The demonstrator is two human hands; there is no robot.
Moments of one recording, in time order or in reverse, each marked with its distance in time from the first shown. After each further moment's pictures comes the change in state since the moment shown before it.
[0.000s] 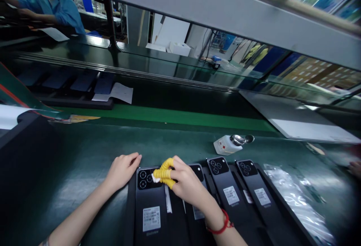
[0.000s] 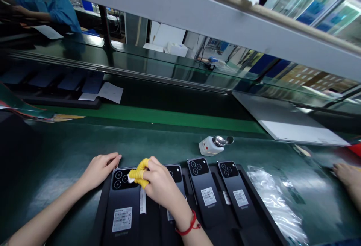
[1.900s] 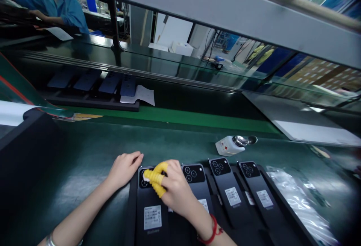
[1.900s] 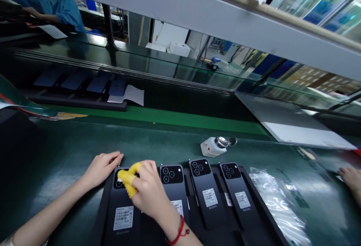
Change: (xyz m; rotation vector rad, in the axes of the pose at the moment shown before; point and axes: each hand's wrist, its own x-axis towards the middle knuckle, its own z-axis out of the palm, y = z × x) left_hand -0.003 0.000 0.002 0.006 0.008 0.018; right_hand 0.004 -0.020 0.024 -0.131 0.189 -0.137
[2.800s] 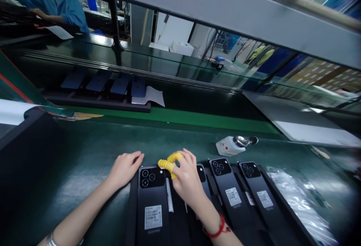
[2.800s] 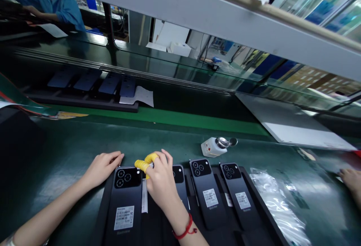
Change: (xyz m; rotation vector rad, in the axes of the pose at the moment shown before) left_hand 0.002 0.000 0.000 0.003 -0.010 -0.009; right_hand -0.003 0.014 -0.011 -0.239 0.079 0.066
